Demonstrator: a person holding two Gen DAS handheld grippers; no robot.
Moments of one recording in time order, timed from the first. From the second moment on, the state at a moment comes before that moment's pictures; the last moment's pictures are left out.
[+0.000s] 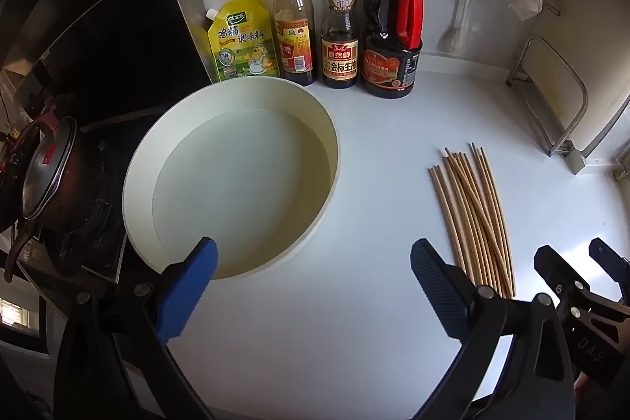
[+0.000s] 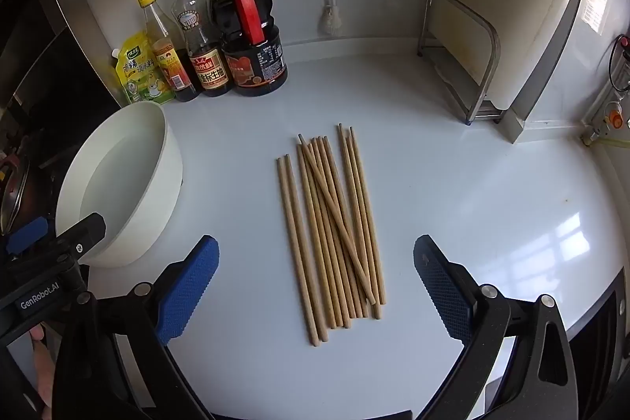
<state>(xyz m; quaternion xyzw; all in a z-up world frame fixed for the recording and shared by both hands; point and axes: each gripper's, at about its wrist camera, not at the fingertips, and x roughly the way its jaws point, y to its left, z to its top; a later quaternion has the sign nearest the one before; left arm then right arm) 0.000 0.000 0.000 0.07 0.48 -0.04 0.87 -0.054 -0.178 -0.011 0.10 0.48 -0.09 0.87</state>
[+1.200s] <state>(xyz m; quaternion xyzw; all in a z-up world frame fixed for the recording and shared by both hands) 0.002 -0.001 0.001 0.07 0.48 -0.04 0.87 -0.052 -0.182 -0.004 0.10 0.47 -0.09 0.87</state>
